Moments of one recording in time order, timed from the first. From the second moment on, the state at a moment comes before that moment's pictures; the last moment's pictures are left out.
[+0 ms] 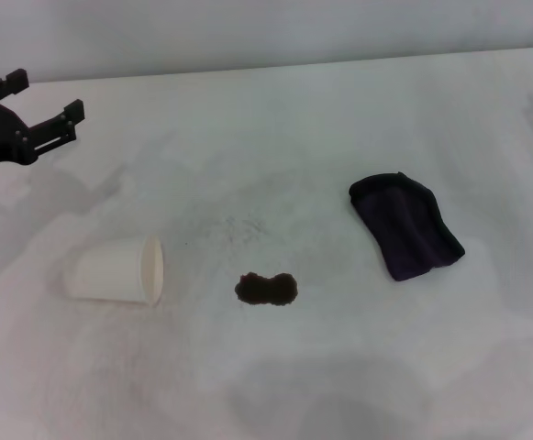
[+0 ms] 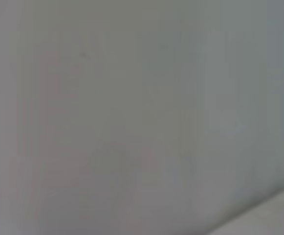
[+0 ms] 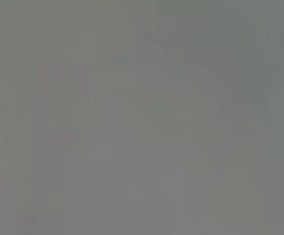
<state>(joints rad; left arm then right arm) -0.40 -2.06 1.05 0.68 -1.78 -1.04 2.06 0.46 2.02 2.33 0.14 -0.46 0.98 -2.89</state>
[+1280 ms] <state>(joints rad) -0.51 -2.07 1.05 1.27 -0.69 -1.57 1.58 0.43 2.03 2.32 0.09 -0.46 1.02 -2.70</state>
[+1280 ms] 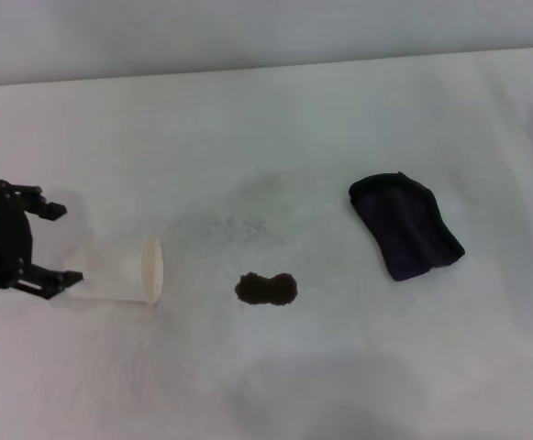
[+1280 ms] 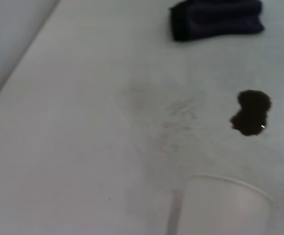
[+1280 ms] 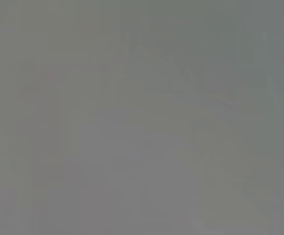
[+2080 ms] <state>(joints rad) -0.46 -2.08 1.22 1.18 -0.71 -1.38 1.70 0.36 2.03 2.32 0.05 -0.46 1.13 -2.65</state>
